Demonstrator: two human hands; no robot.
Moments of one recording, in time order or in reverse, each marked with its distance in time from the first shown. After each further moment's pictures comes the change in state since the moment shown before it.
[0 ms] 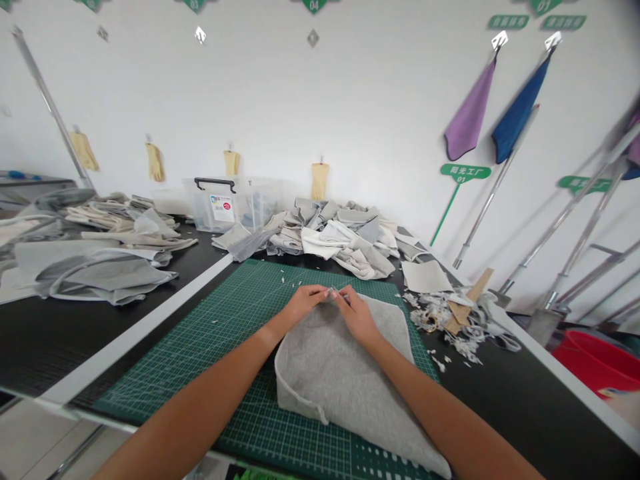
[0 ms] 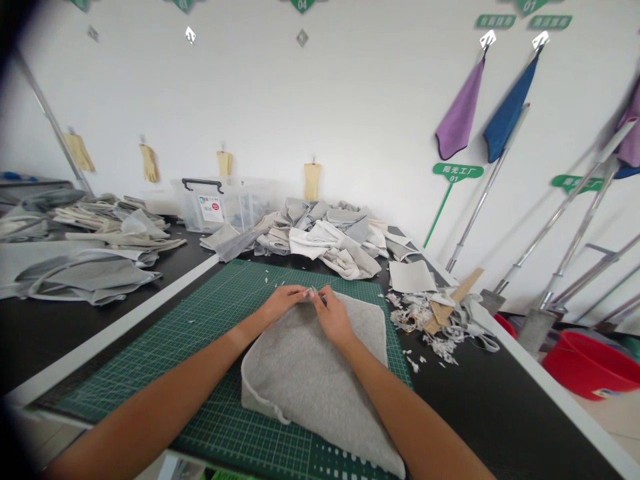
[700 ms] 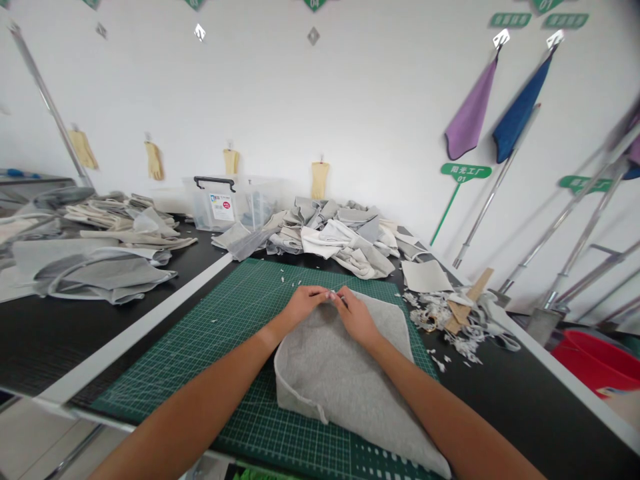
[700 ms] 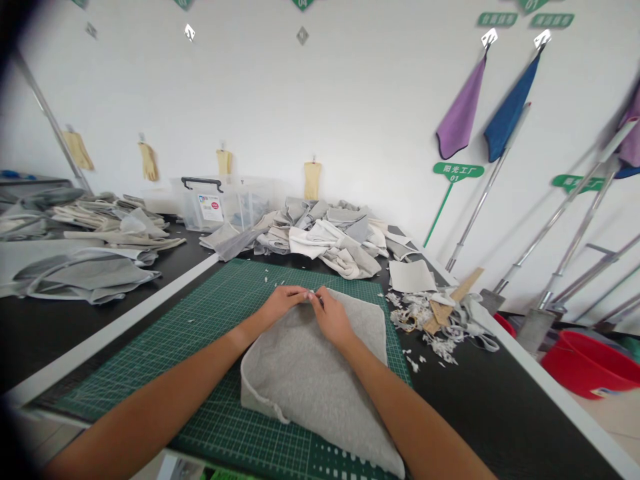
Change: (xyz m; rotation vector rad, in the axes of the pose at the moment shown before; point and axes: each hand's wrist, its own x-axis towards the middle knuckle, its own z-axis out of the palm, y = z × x) left_hand -0.003 0.004 0.002 0.035 0.023 -0.005; right_hand 0.001 0.000 0.000 -0.057 -0.065 -0.073
